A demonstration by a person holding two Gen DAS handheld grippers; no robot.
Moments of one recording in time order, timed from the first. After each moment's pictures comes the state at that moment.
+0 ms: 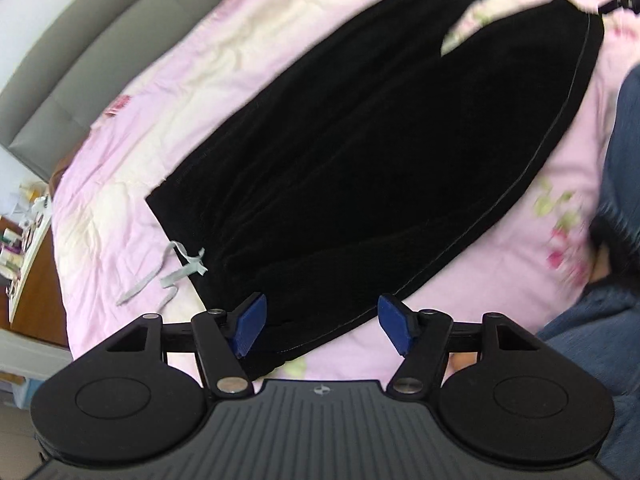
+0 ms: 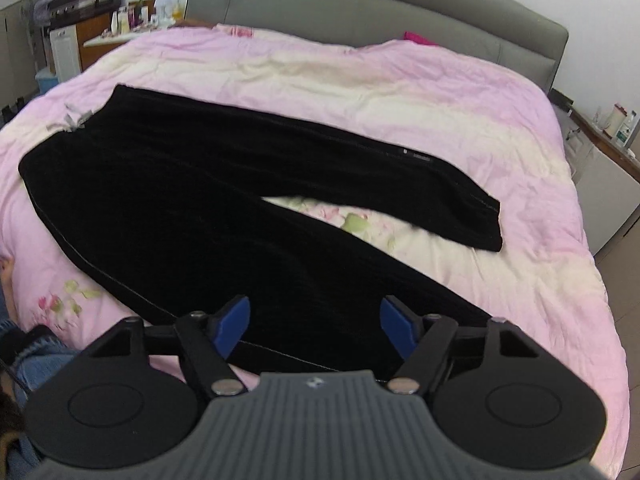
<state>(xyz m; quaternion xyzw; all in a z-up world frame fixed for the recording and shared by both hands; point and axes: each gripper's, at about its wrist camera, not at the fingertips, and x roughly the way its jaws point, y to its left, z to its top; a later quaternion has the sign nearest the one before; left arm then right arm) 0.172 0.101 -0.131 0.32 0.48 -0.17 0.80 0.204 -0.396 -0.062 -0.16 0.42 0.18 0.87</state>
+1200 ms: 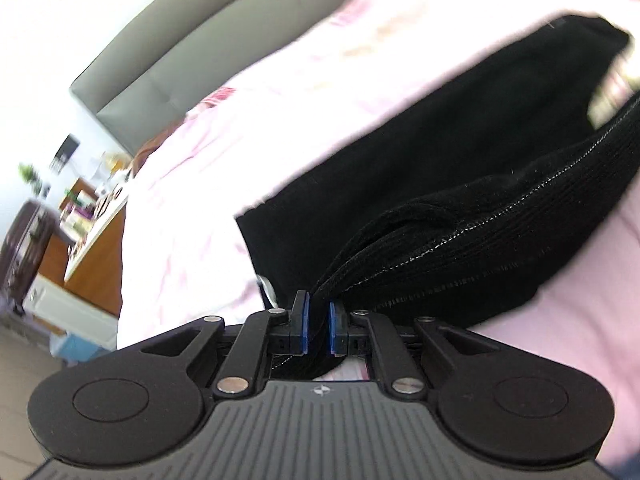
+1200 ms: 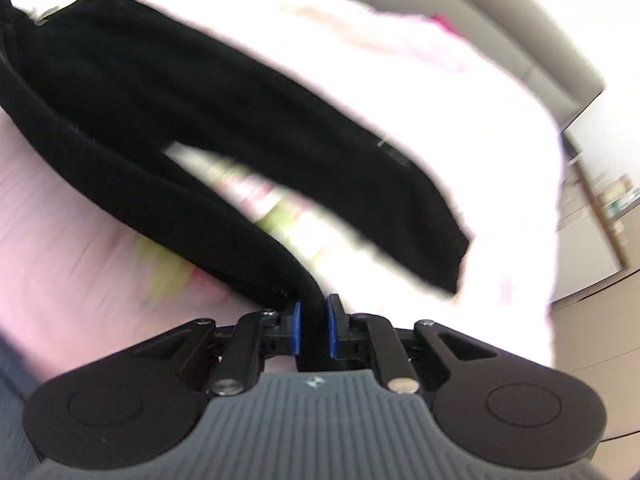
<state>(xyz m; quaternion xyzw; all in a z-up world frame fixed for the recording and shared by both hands) 0.274 0.106 -0.123 0.27 0.42 0.00 0.87 0.339 -0.377 -0.119 -0.32 0.42 0.15 0.83</state>
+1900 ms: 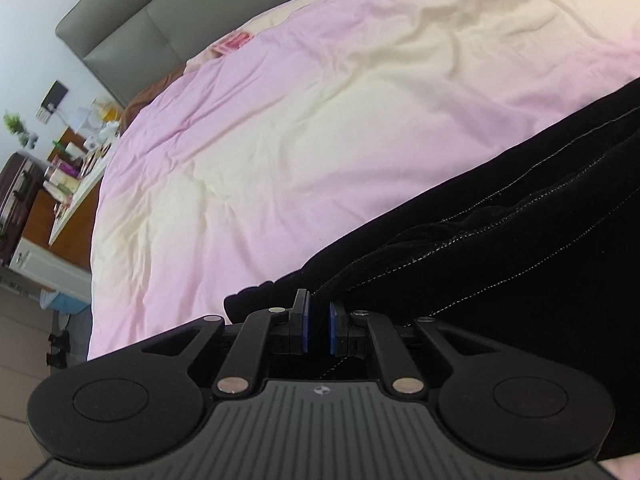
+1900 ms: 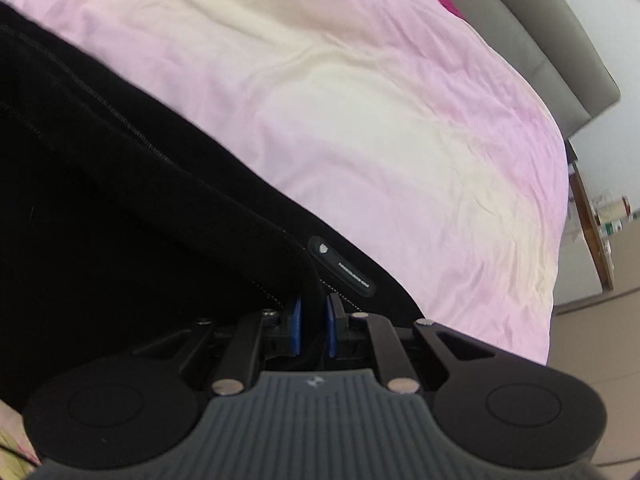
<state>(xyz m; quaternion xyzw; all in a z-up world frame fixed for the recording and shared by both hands) 0.478 0.126 -0.176 0.23 0.49 0.05 0.84 0.588 -0.317 -0.186 -0.37 0.46 0.11 0.80</state>
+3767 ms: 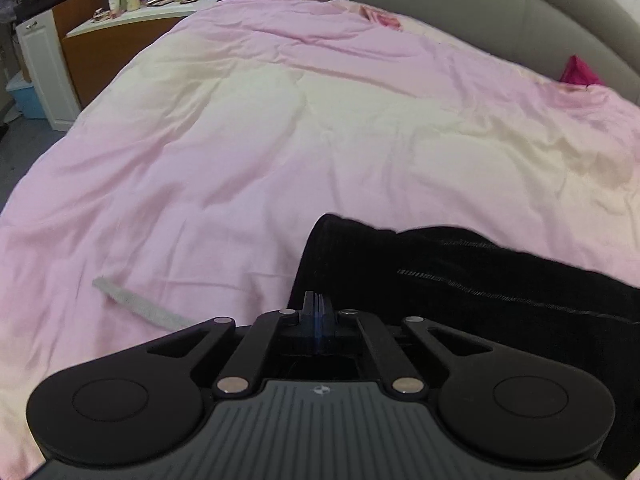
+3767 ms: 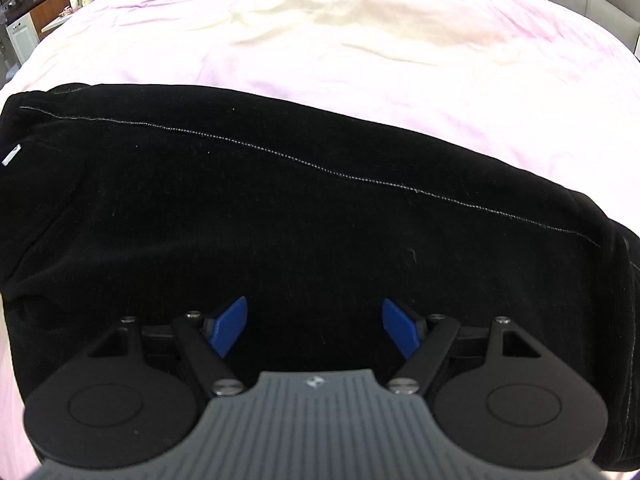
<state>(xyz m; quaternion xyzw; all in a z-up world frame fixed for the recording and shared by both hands) 0.442 0.292 -0.193 -0.14 0.46 0.11 0.87 0.509 -0.155 -0.228 -0.12 0.50 0.18 0.84</state>
